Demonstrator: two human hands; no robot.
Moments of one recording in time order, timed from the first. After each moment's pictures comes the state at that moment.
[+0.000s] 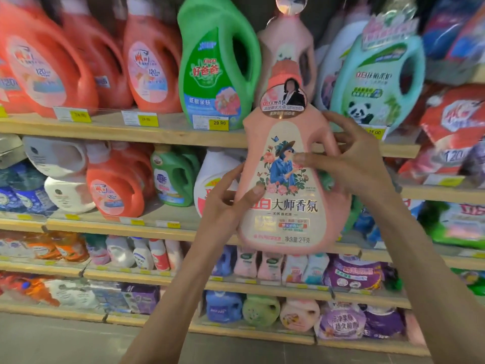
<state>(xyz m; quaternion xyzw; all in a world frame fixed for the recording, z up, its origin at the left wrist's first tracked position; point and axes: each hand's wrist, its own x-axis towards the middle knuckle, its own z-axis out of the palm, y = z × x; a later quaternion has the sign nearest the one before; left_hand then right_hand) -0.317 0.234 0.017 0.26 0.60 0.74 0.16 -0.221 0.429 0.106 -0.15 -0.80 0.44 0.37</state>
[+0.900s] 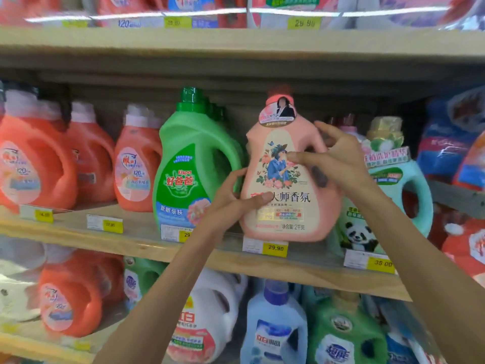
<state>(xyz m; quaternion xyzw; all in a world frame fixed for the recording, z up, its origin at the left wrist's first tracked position) -0.477 0.401 0.155 0.36 0.58 0.73 0.08 -0.379 0.587 0.248 -0.03 -0.81 0.38 0.45</state>
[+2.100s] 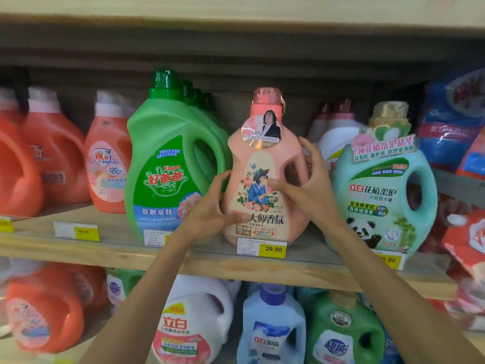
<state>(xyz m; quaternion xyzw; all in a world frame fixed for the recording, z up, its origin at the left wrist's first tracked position) -0.558 0.407 0.117 0.45 0.66 0.60 0.06 -0.428 0.594 0.168 0.03 -0.78 0.40 0.48</state>
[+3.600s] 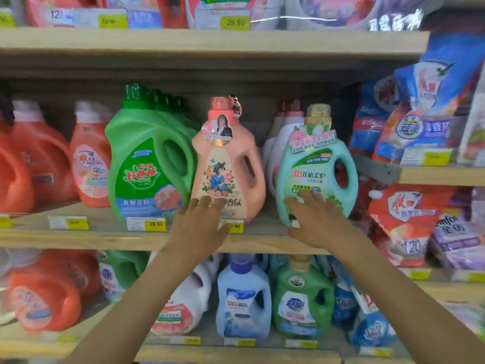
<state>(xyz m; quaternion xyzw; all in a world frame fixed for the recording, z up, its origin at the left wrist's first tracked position) -0.401 0.393 0.136 0.37 0.90 0.09 -0.21 -0.270 0.589 0.161 -0.21 -0.97 -0.09 0.11</state>
